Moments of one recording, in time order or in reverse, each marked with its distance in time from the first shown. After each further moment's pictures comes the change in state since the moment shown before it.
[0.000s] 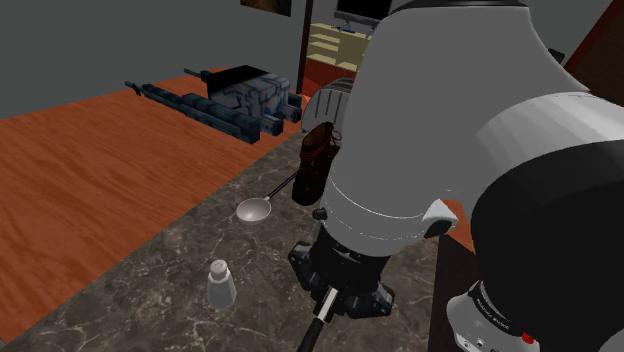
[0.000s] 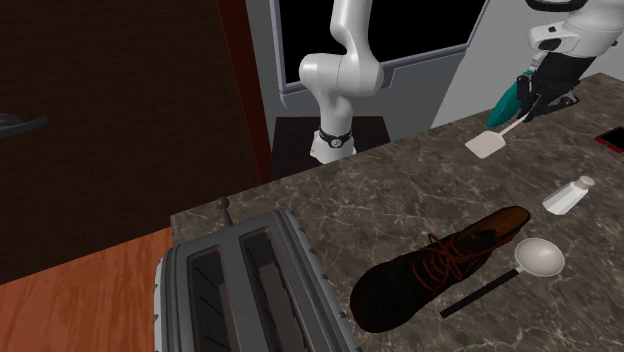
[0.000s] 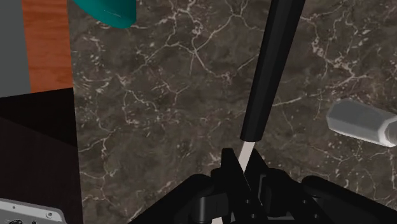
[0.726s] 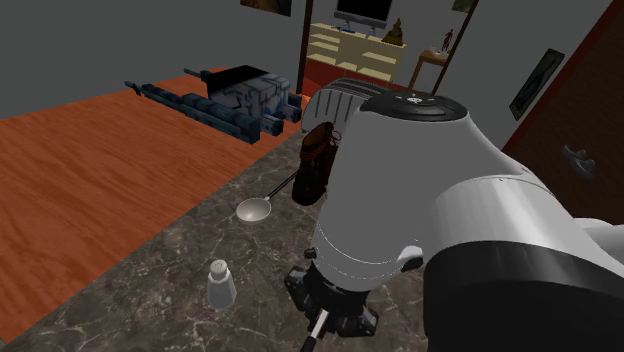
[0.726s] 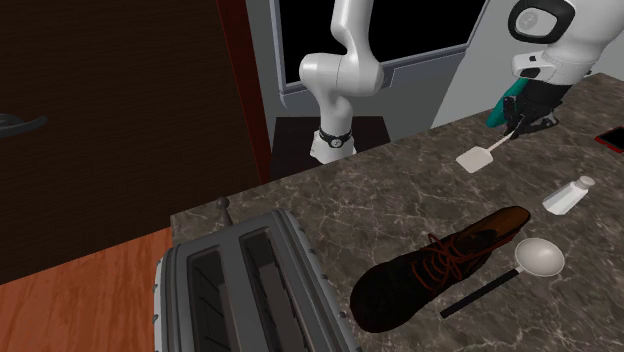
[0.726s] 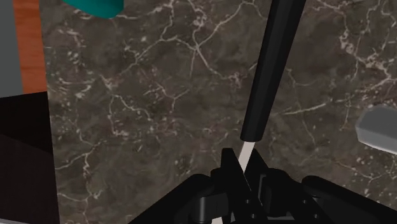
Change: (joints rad) arm -0.023 0.005 0.099 -0.101 0.054 0.132 -0.027
